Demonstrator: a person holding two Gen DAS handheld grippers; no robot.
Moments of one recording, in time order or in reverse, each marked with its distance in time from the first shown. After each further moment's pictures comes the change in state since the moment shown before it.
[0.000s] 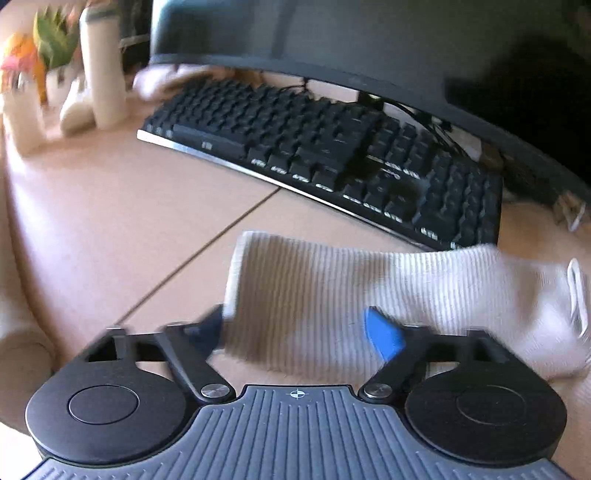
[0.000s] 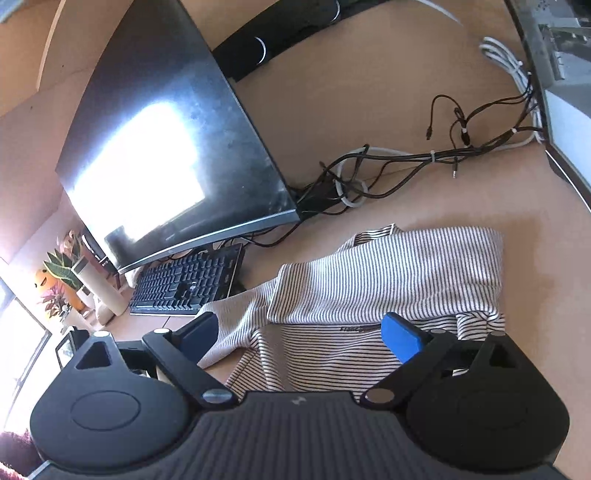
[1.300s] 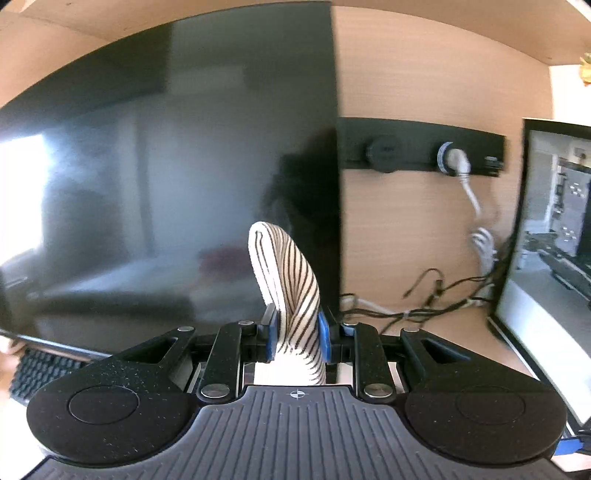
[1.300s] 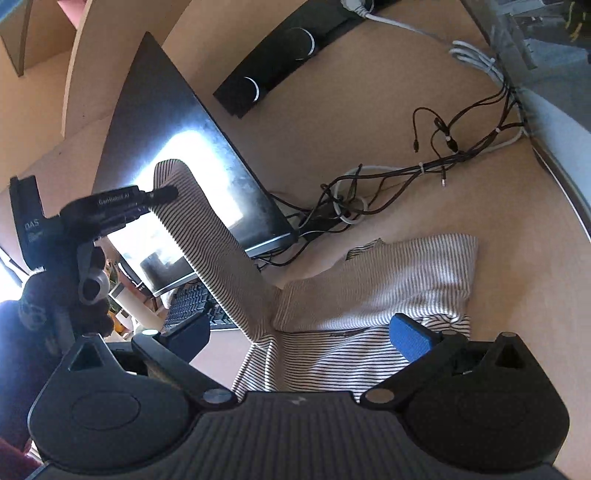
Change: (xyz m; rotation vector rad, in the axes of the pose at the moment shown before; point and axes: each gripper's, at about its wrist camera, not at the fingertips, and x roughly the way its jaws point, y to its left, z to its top) left arm -0.168 -0.215 0.075 0.385 -0.400 -0.432; right arm -0.047 -0.061 0.000 0.071 -0.057 0.131
